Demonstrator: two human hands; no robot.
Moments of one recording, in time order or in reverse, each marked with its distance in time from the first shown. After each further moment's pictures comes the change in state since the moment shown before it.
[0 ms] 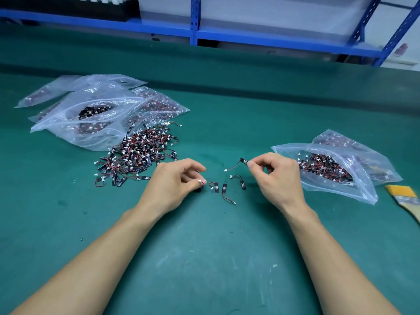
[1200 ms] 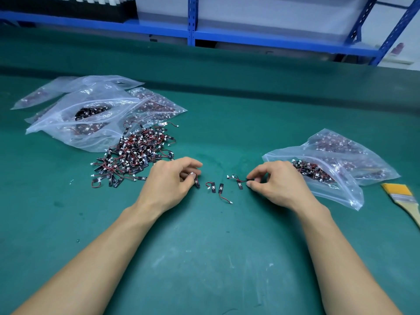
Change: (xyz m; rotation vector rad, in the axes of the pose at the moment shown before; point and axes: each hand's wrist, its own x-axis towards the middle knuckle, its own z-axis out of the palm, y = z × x) left_hand 0.005 0.001 0.002 0.189 0.080 0.108; right_hand 0.009 0.018 -0.022 -0.370 -0.416 0.106
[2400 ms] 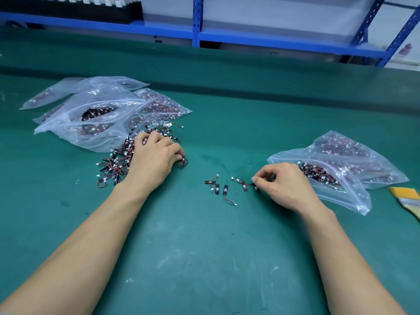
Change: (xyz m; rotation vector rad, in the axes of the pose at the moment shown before) left_hand 0.038 -0.042 -0.030 0.682 0.130 0.206; right_hand 0.004 0.005 0.005 0.047 0.021 0.034
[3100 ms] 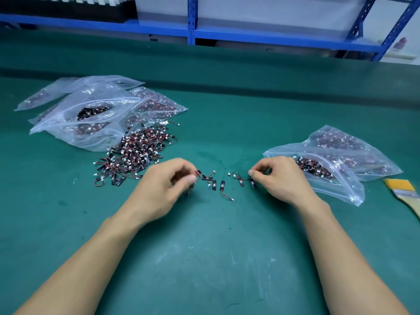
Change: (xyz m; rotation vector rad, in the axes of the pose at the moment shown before) left_hand -0.043 0.051 -0.046 -0.783 -0.191 -0.087; right_hand 0.000 0.003 0.001 0.033 0.027 -0.026
